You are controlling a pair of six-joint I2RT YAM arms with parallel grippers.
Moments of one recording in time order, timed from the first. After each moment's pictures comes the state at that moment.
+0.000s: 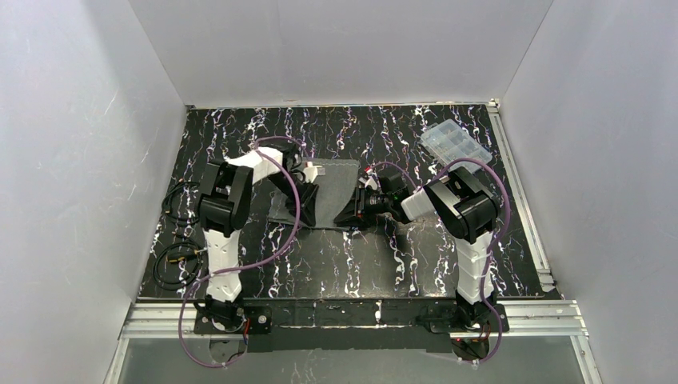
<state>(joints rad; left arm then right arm) -0.33 2.11 1.43 -0.98 0.68 0.16 0.56 2.06 0.87 0.54 -0.84 1.04</state>
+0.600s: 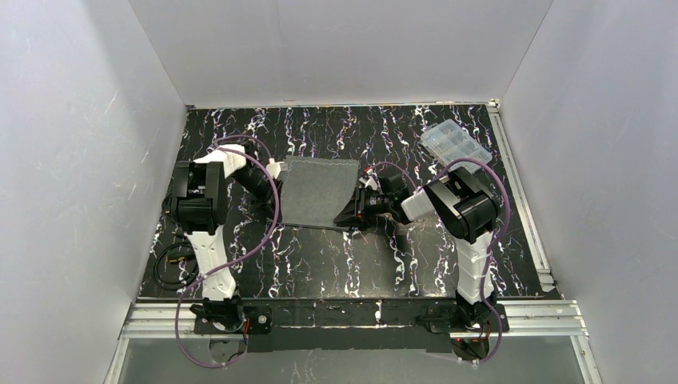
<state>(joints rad) -0.06 2.08 1.40 -1.08 0.56 0.32 0.56 2.06 0.86 0.55 -0.84 1.04</state>
